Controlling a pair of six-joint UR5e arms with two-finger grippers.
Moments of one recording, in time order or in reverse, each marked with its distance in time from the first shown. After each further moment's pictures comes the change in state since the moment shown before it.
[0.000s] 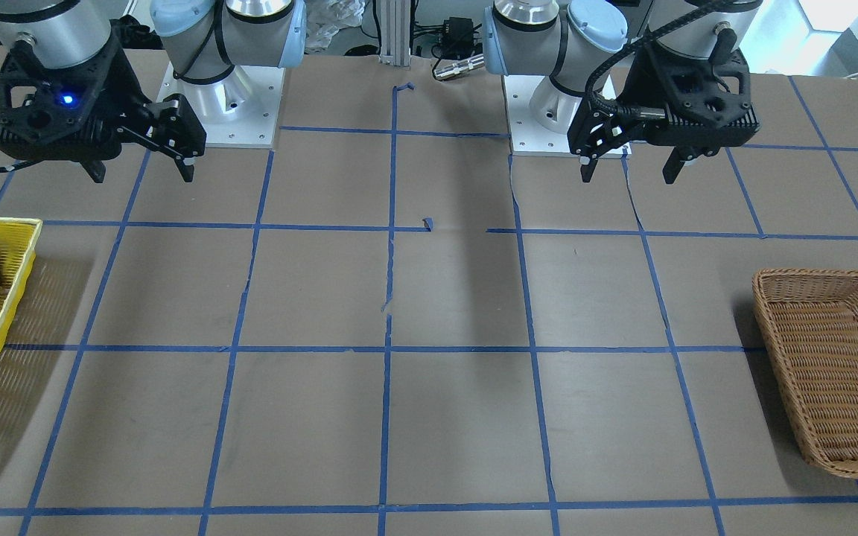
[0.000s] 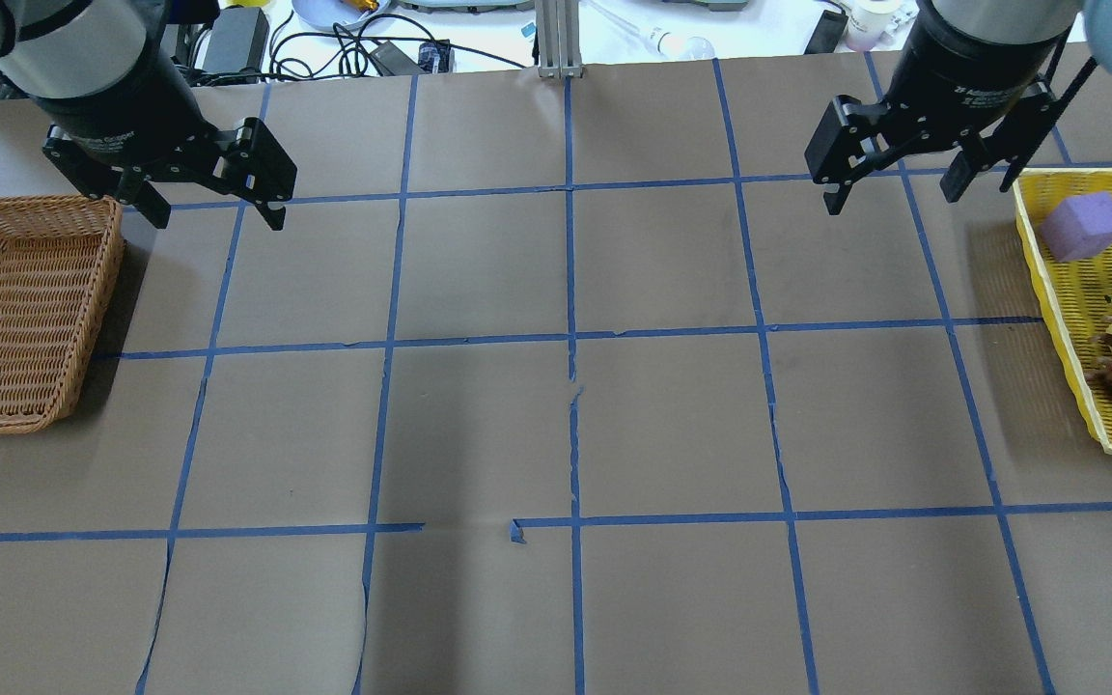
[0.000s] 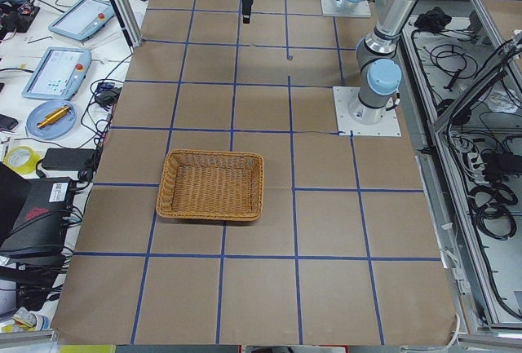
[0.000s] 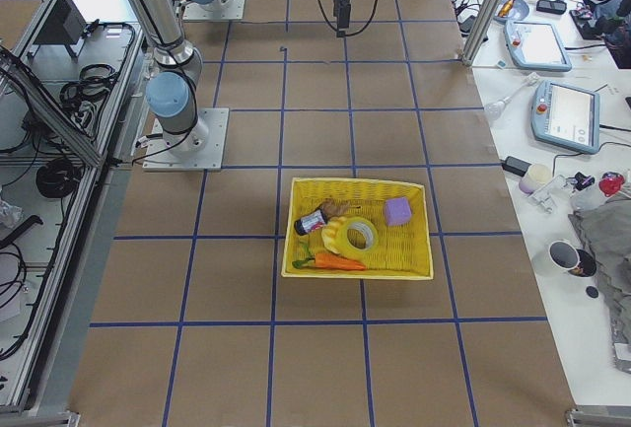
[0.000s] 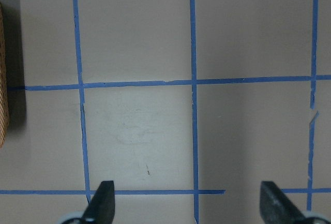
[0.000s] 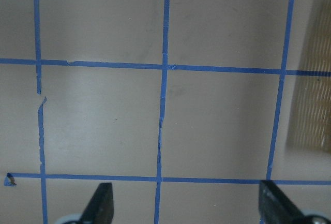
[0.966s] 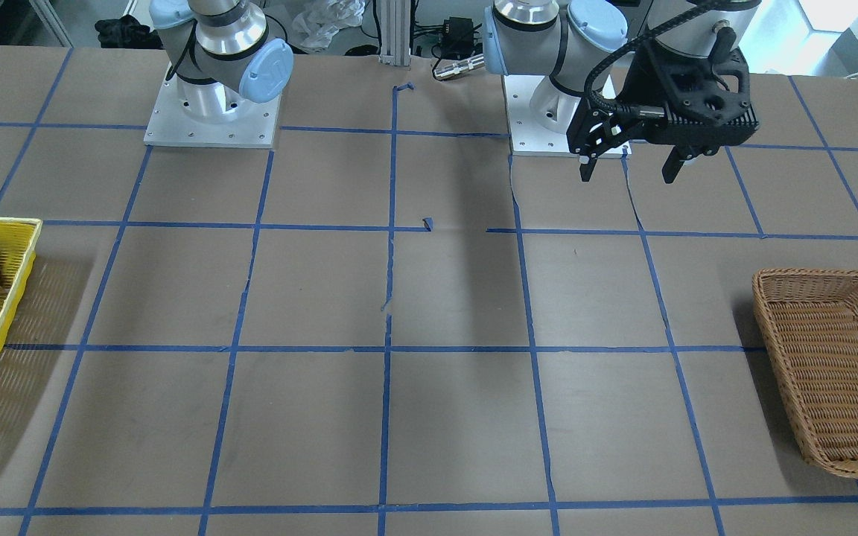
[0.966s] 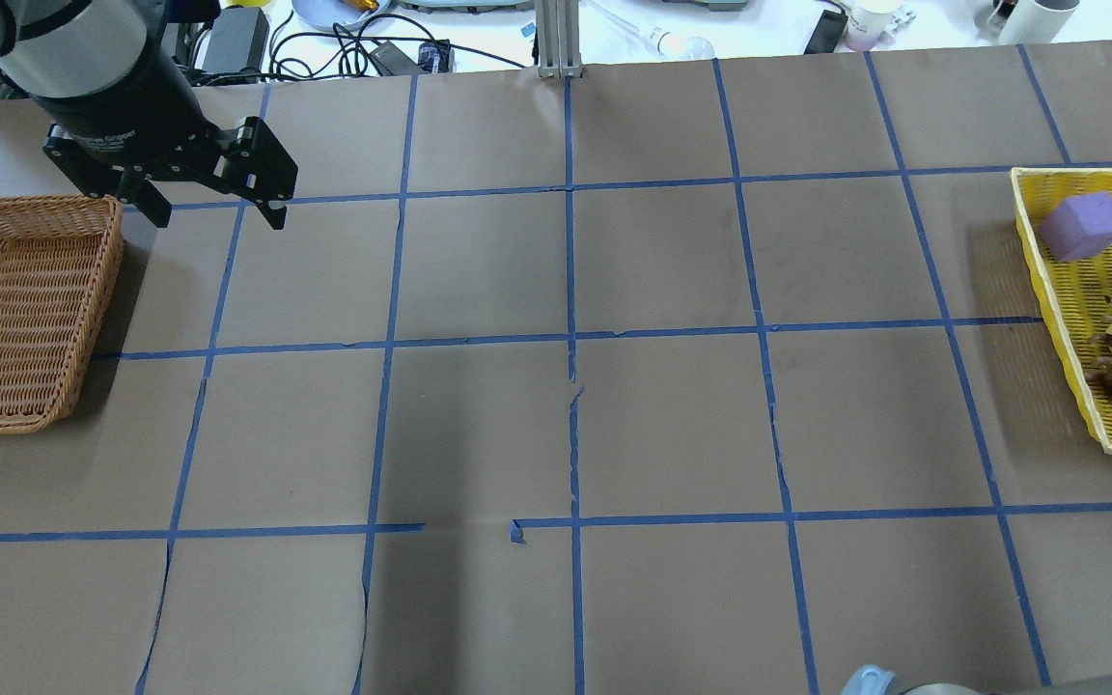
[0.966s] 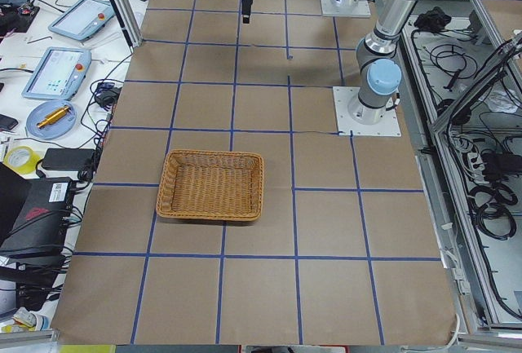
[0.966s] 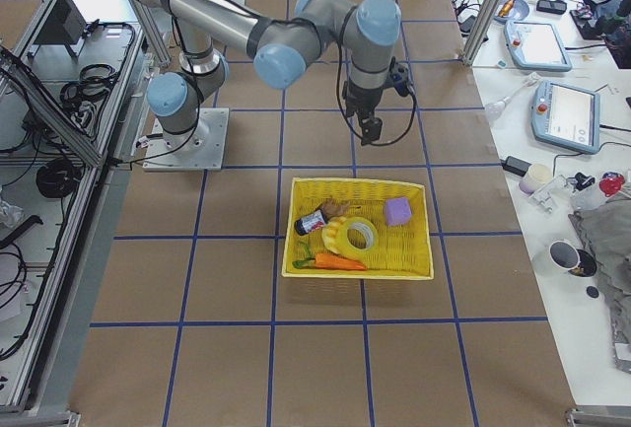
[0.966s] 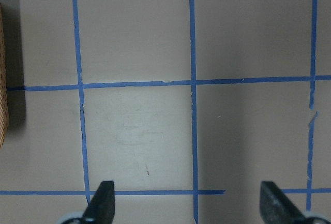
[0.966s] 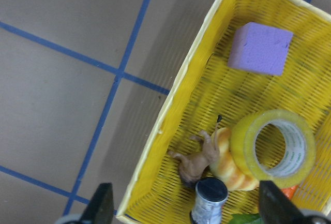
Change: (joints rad) left arm -0.001 0.000 0.001 0.001 -0.001 -0.001; right arm -0.610 0.208 0.009 -0.214 0.047 -0.936
